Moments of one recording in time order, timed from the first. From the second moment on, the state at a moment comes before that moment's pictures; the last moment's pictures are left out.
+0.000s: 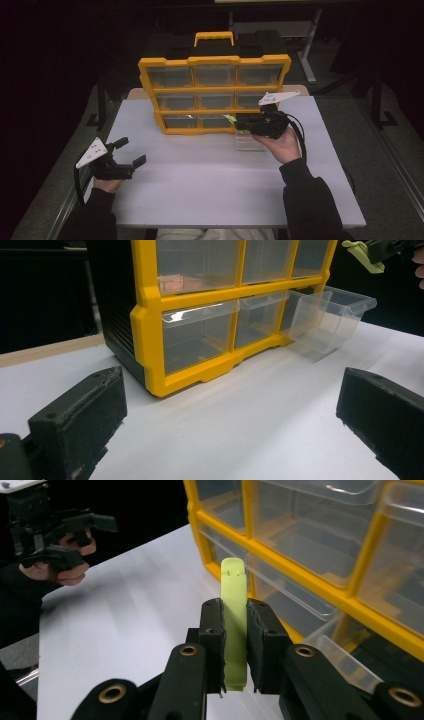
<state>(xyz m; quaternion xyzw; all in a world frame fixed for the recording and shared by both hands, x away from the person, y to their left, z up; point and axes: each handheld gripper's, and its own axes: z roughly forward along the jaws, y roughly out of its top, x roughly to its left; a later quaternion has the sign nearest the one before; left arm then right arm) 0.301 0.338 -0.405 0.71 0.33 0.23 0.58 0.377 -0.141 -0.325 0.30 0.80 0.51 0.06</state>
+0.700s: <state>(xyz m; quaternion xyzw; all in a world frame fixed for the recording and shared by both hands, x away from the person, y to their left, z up) 0.301 0.338 -0.405 0.71 0.33 0.23 0.58 0.388 -0.176 -0.336 0.35 0.78 0.52 0.07</state>
